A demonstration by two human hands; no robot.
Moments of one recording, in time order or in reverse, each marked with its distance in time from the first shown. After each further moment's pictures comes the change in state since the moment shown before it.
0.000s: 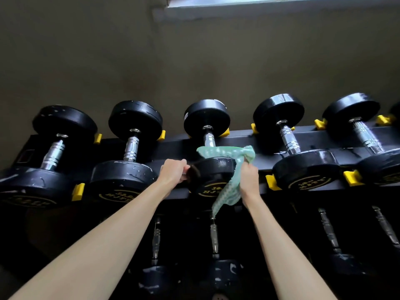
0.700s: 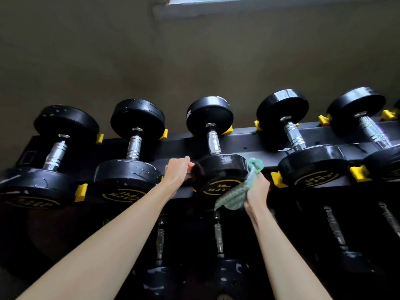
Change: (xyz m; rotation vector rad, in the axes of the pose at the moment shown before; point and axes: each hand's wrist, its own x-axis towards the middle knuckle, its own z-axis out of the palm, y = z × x) left_hand 0.002 -0.010 0.002 -0.049 -0.006 0.060; right_hand 0.002 0.046 0.005 0.421 0.229 0.144
